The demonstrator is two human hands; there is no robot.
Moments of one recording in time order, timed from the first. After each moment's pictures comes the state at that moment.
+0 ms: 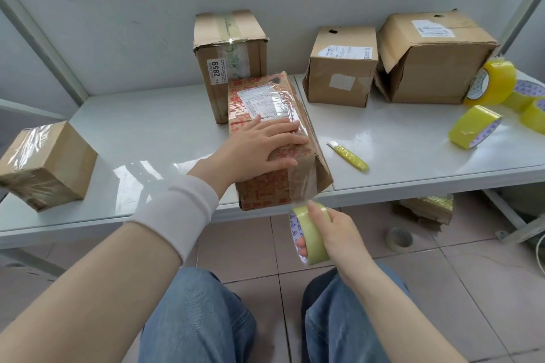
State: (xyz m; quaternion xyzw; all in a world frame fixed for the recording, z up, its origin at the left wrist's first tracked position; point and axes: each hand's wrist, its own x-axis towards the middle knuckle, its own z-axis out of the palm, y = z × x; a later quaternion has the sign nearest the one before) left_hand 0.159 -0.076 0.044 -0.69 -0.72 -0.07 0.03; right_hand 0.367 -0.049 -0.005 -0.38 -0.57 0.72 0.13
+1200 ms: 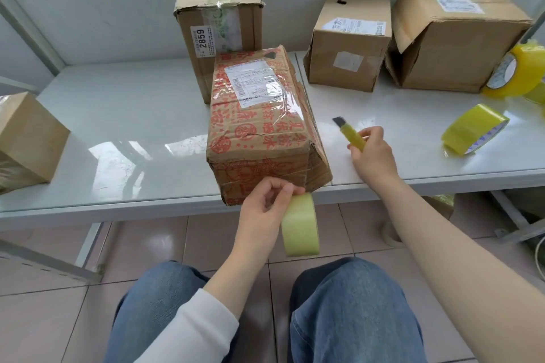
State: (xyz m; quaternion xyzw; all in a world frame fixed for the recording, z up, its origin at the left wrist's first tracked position) left_hand 0.264 -0.095 -0.045 -0.27 -0.66 -0.66 -0.22; right_hand 0.318 0.114 -0.042 -0.44 -0.80 0.33 0.21
